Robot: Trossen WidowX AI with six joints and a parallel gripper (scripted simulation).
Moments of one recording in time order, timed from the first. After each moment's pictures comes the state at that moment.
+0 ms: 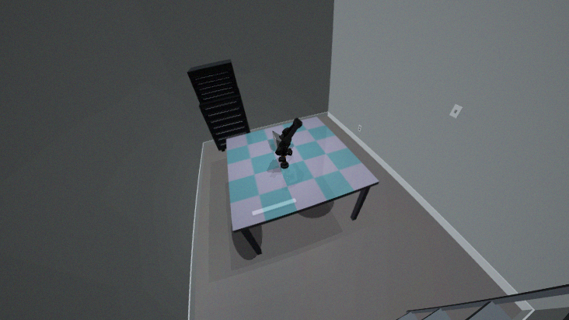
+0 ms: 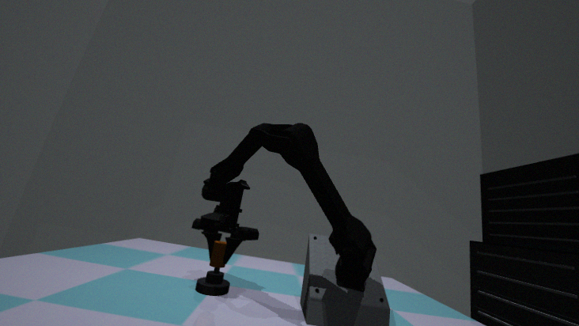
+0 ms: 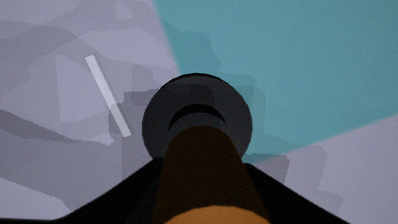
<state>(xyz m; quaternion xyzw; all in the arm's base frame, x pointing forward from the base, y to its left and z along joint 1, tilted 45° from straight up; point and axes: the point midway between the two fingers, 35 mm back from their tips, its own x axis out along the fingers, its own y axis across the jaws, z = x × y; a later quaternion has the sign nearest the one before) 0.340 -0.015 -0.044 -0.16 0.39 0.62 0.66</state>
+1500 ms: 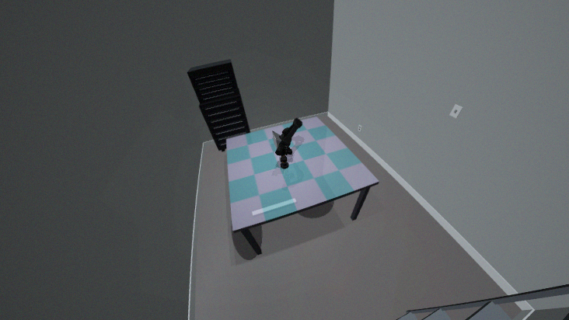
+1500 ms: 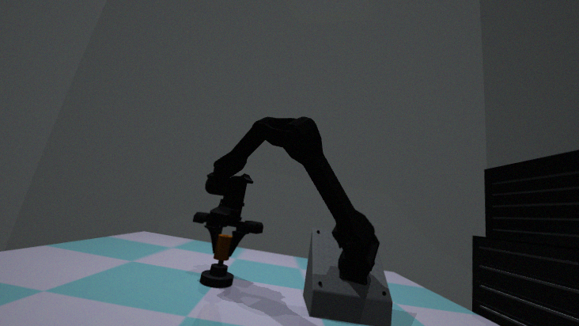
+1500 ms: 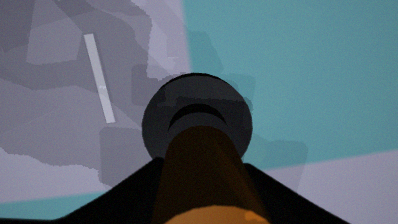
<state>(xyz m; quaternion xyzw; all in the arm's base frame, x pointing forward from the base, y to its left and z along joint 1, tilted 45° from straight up) 0.340 -0.015 -0.044 -0.23 0.33 0.66 0.64</state>
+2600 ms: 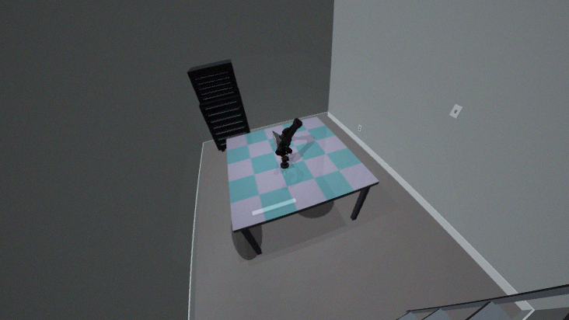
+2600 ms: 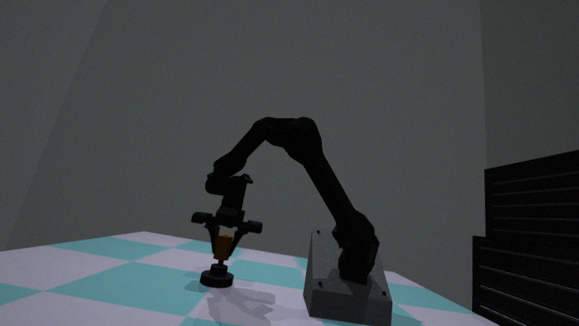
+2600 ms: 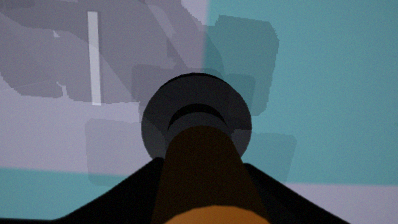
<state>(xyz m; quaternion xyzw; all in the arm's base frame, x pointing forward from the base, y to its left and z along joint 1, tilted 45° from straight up) 0.341 -0.015 -0.044 -0.29 0.25 0.69 0.61</state>
